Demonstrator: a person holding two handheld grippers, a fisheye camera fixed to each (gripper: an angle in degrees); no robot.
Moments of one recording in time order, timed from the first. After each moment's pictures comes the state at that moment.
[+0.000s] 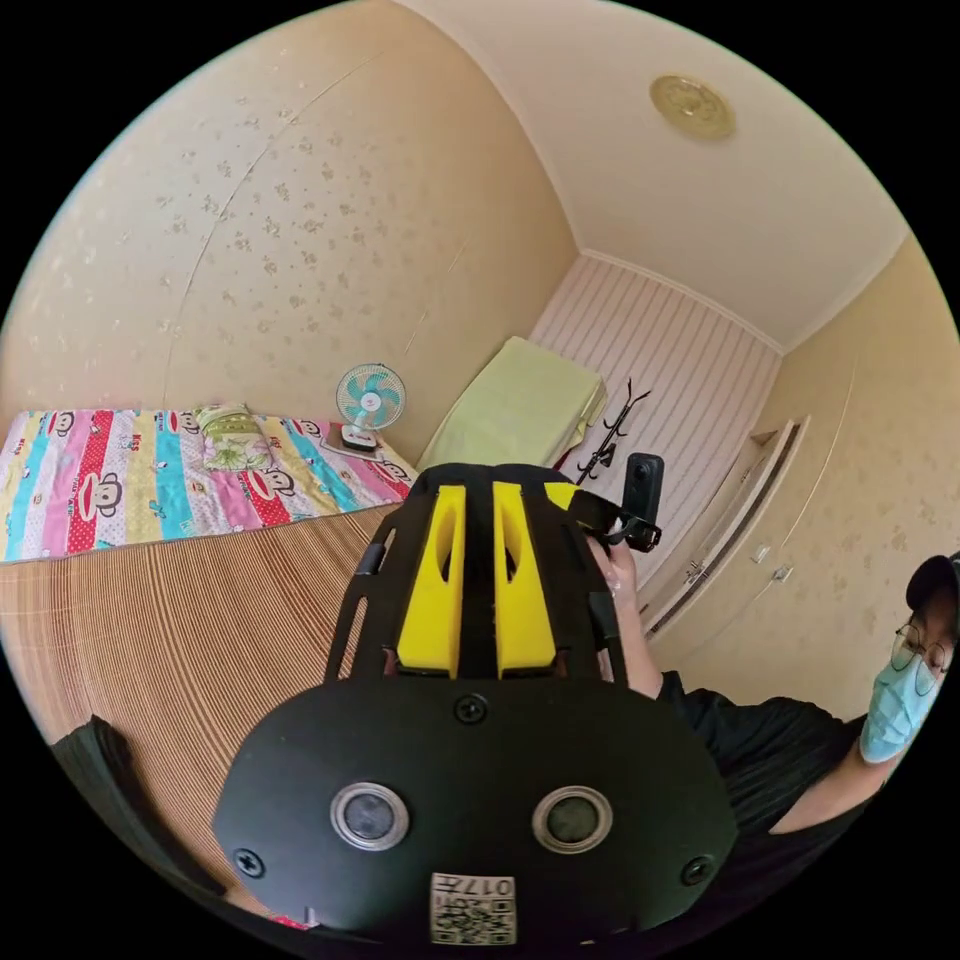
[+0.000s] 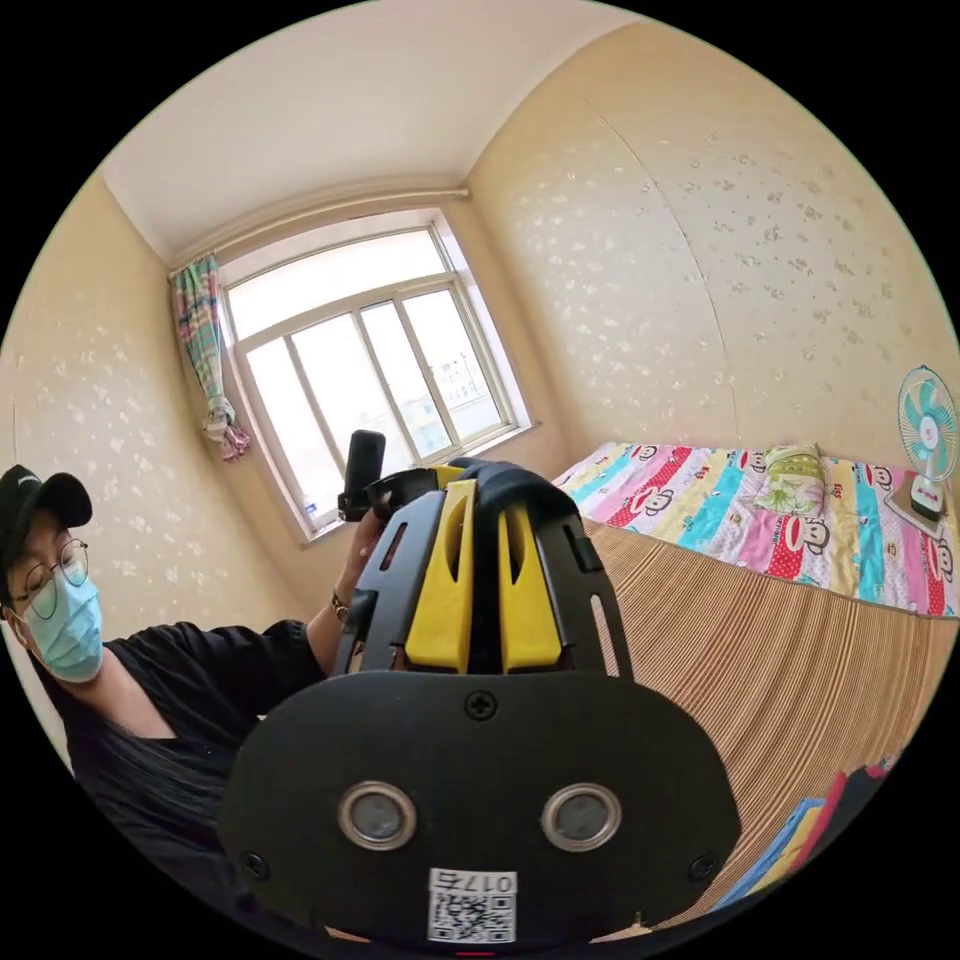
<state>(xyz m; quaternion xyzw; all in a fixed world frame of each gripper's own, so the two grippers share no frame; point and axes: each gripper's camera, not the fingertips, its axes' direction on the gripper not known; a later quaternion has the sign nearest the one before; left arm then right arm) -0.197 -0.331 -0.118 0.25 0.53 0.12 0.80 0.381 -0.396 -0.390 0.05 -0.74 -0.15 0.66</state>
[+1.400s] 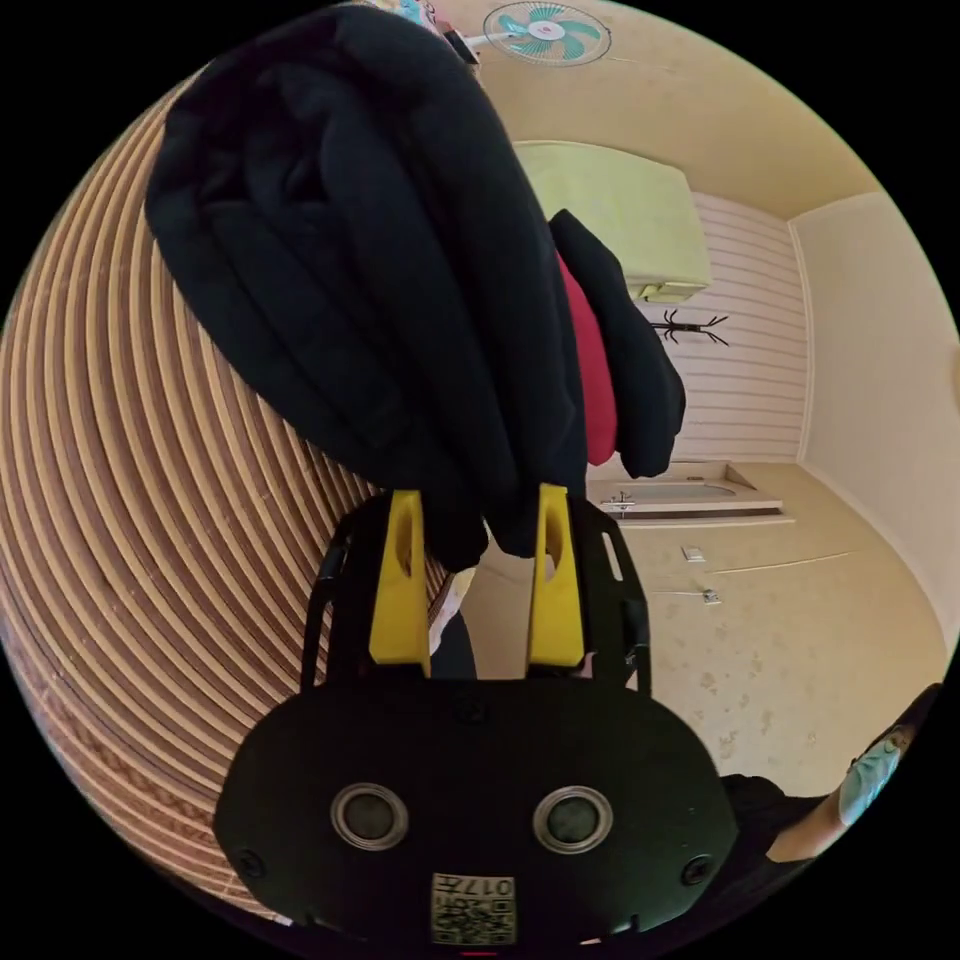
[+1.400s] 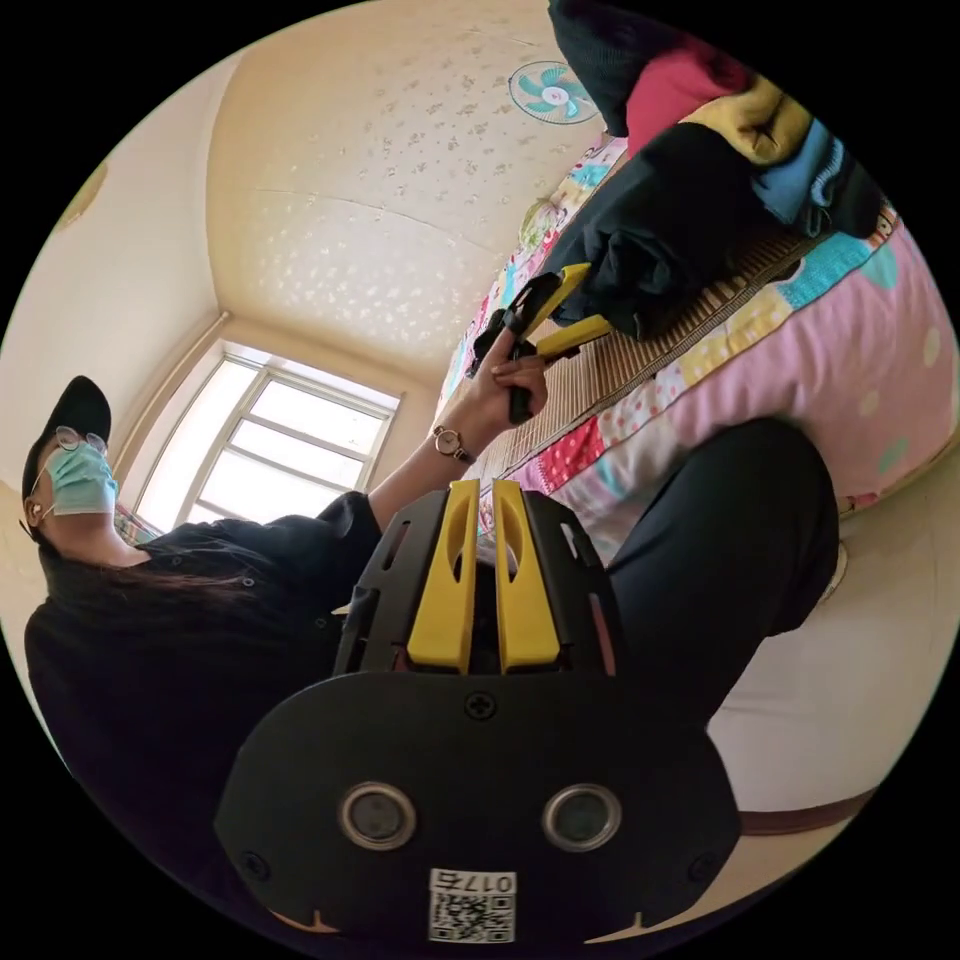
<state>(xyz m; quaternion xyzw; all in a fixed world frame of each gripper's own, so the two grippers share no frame) 0.146 -0.319 0.349 -0.22 0.66 0.05 0.72 0.499 0.034 -0.165 -0.22 -0.68 0.15 0.68</state>
